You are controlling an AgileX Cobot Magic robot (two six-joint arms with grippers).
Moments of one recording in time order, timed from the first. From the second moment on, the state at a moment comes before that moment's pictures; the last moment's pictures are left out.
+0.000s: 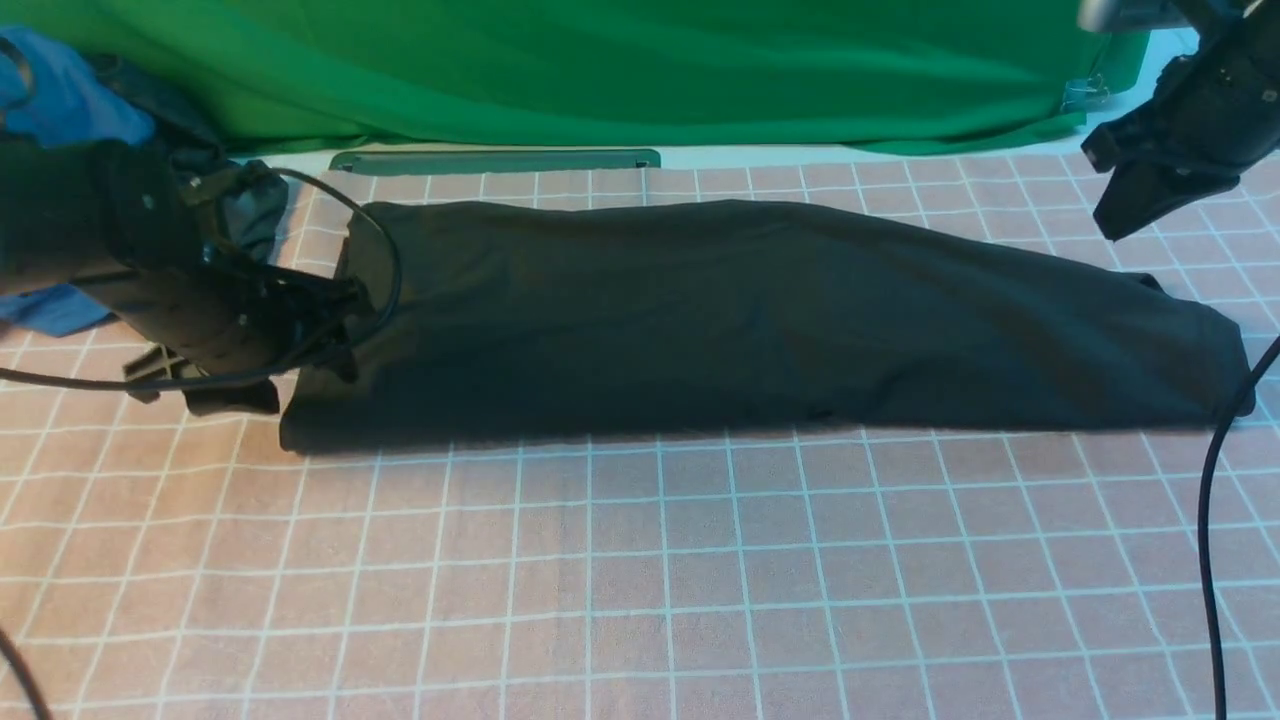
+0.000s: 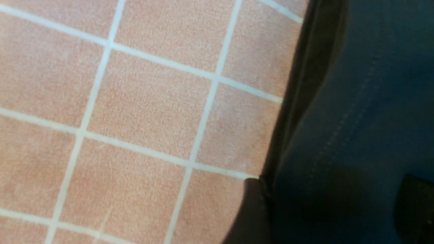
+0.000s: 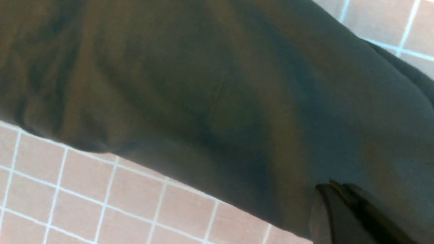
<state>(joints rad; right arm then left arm) -0.04 1.99 -1.83 0.24 1.22 -0.34 0.02 1.82 -1.15 -0.10 0.56 -0.26</state>
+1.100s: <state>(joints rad) -0.12 2.08 -1.79 0.19 1.08 -0.36 0.11 1.70 -1.15 0.12 0.74 -0.23</state>
